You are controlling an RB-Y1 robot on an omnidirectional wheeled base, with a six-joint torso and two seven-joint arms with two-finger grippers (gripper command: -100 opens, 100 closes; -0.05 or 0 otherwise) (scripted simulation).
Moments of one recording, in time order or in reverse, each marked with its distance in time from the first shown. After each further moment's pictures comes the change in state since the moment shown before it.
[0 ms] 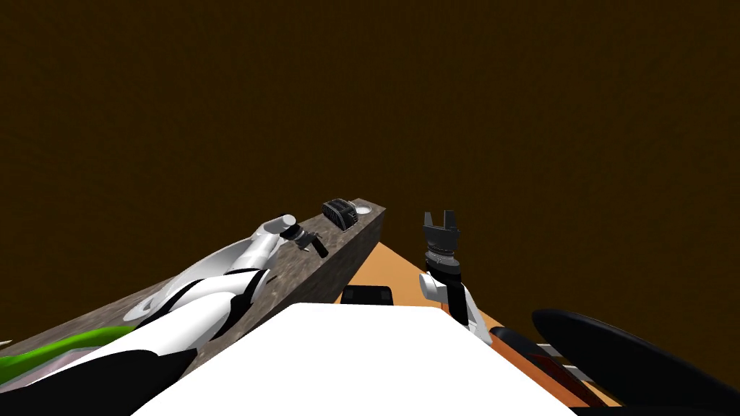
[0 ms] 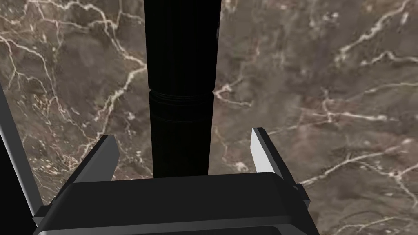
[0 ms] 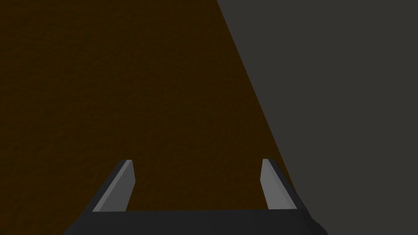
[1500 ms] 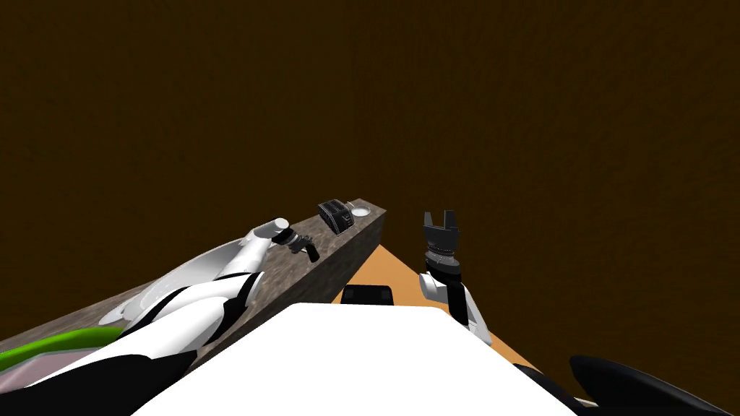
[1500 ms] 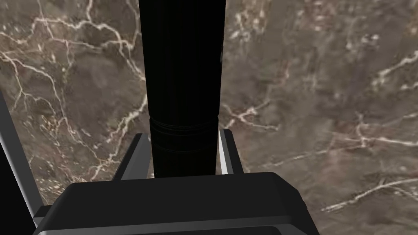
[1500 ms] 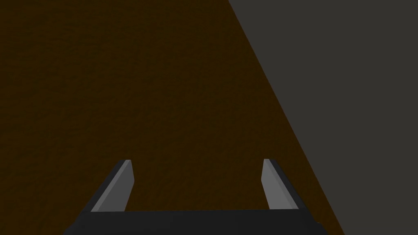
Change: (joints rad) left arm 0.037 0.020 0.067 0.066 -0.007 0.002 -0.190; right arm -0.001 0.000 0.000 0.000 0.000 0.000 0.000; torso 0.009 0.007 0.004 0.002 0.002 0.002
